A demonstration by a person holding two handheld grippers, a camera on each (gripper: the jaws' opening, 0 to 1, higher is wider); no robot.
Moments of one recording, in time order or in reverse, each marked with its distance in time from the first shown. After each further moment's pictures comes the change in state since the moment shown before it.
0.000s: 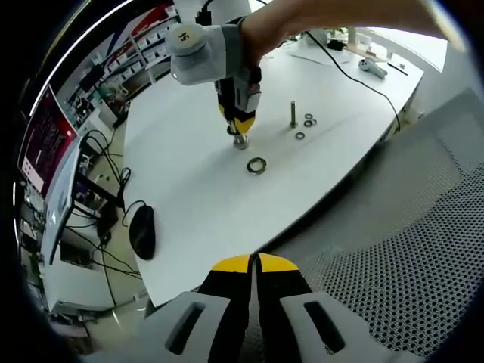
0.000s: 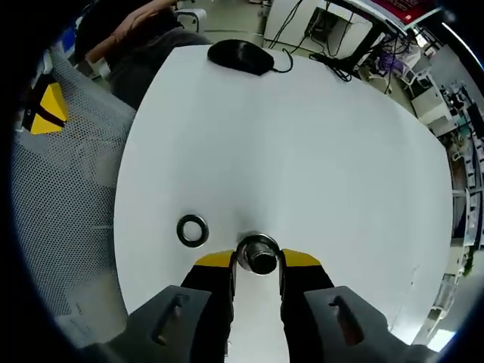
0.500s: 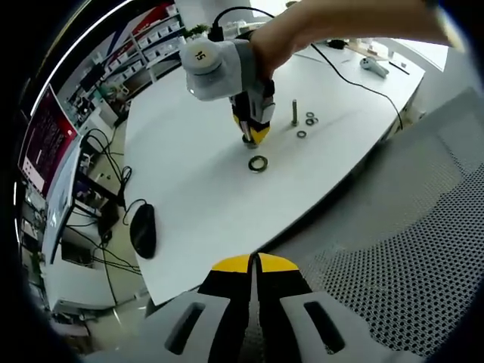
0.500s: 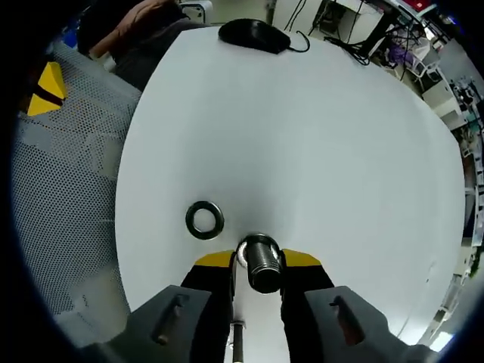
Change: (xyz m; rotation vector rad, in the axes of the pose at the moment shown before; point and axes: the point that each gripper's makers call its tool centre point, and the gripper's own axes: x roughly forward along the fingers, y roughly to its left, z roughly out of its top) left arm -0.001 -0.001 -0.003 0.000 0.014 0.004; right arm 0.009 0.030 -0.018 -0.018 0.054 0.082
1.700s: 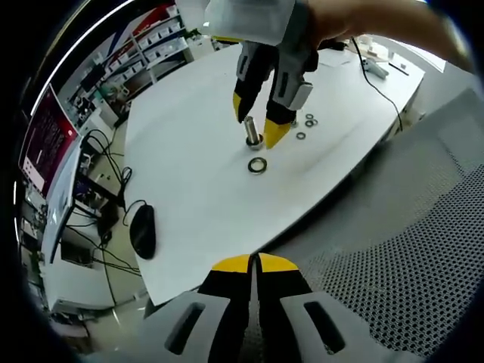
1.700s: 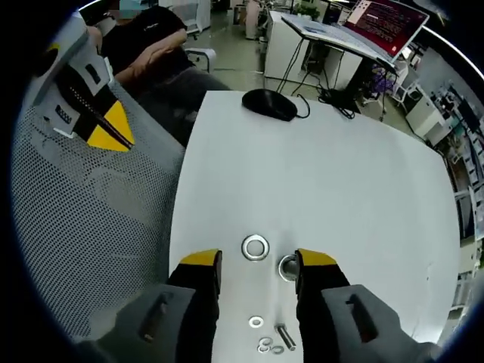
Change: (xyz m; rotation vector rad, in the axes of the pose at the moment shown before) left arm 0.000 0.000 0.002 -0.005 -0.012 0.000; right arm -0.054 0.042 0.039 0.052 -0.299 -0.041
